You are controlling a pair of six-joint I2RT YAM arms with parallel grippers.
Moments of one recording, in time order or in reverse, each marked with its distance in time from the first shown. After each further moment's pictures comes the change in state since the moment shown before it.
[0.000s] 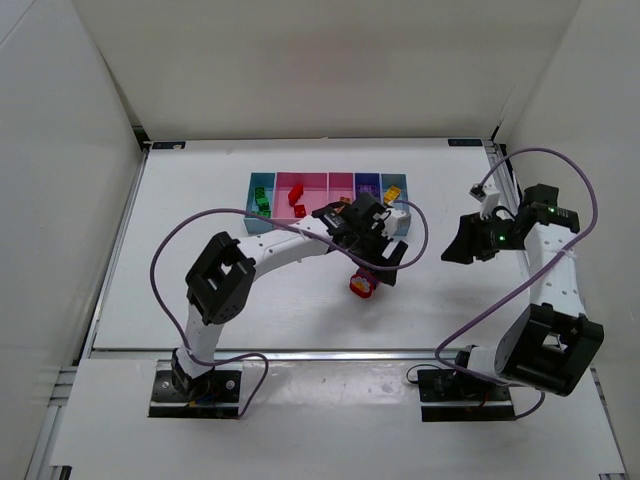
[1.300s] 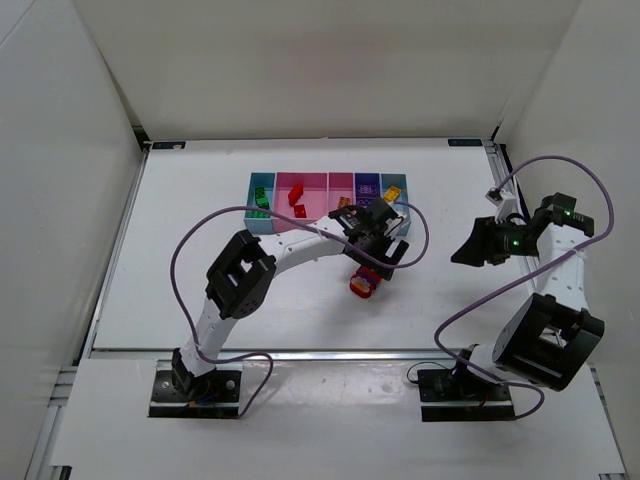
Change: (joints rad) left arm -0.022 0.152 0.140 -0.093 -0.253 -0.075; right arm -0.152 0.031 -0.006 -0.072 -0.069 -0.091
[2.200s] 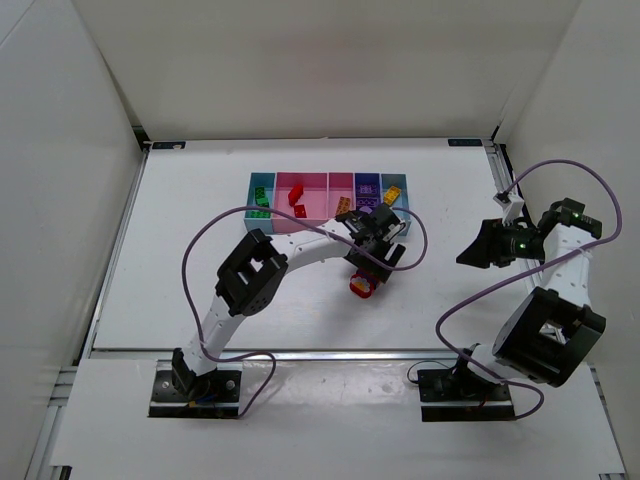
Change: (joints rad) left arm -0.003 0.085 0.031 -0.012 -0.055 -0.023; right arm -0.067 0.027 0.000 -0.032 -0.029 -0.066
